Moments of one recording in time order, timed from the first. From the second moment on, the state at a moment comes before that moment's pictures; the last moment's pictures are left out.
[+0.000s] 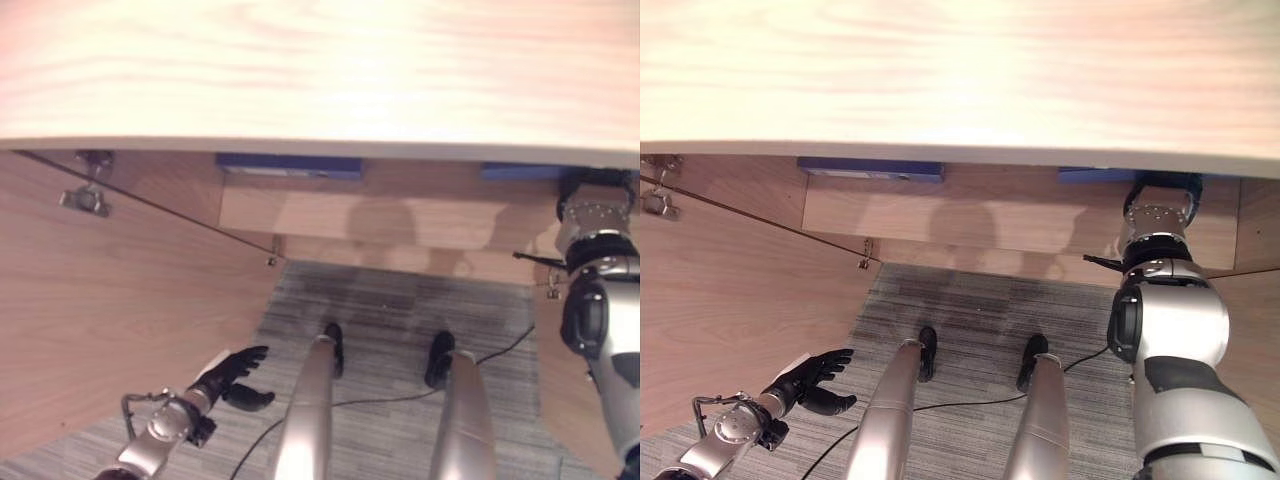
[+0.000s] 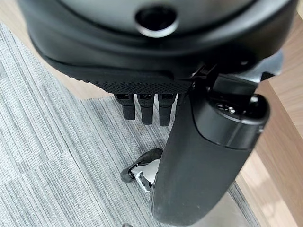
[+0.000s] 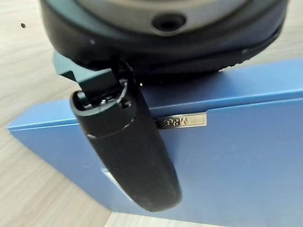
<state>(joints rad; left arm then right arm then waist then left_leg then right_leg) -0.01 0.73 -0.47 0.55 -0.27 -0.14 -0.10 -1.30 -0.59 -0.07 1.39 1.57 -0.29 -0.34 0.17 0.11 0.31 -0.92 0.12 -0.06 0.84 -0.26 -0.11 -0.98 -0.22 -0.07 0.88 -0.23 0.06</state>
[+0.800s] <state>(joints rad) -0.17 0.49 -0.58 0.93 -0.18 -0.09 0.01 -1.34 -0.60 0.05 1.67 1.22 0.03 -0.54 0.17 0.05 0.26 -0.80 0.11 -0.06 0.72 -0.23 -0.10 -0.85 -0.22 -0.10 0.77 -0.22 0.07</state>
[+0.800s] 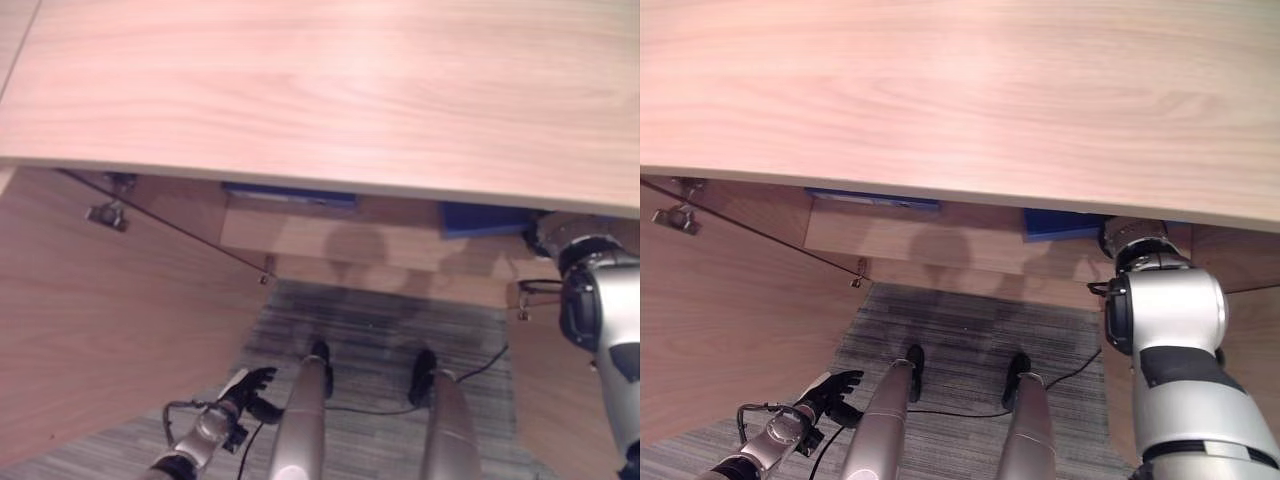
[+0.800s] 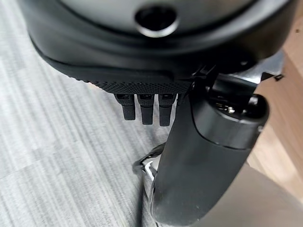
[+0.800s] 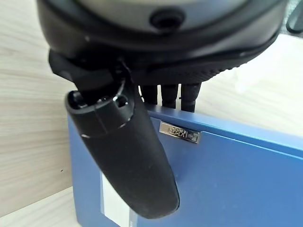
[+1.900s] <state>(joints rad) -0.21 0.48 -0.55 1.00 -0.19 -0.10 0.01 -1.35 -0.59 0.06 1.65 1.19 0.04 -0.53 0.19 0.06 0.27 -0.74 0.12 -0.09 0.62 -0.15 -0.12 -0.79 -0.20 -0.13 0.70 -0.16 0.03</state>
